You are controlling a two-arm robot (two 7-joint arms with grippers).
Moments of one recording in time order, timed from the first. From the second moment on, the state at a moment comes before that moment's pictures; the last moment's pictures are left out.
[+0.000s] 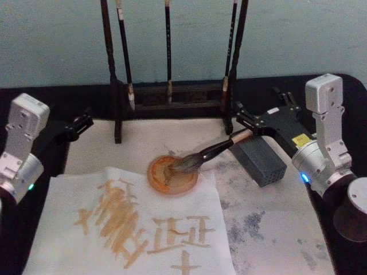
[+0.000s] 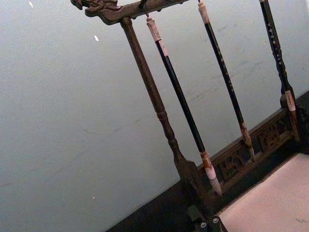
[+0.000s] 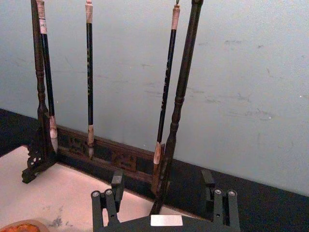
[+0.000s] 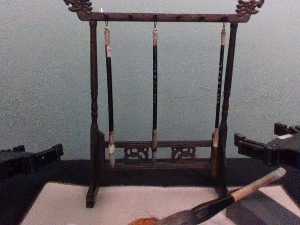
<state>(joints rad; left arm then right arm) -0.20 0.60 0.45 -1.41 -0.25 -0.12 0.03 0.28 0.63 -0.70 -1.56 0.55 -0.12 -0.18</state>
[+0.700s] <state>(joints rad) -0.20 0.60 0.45 -1.41 -0.25 -0.12 0.03 0.28 0.63 -0.70 -1.56 0.55 -0.12 -0.18</state>
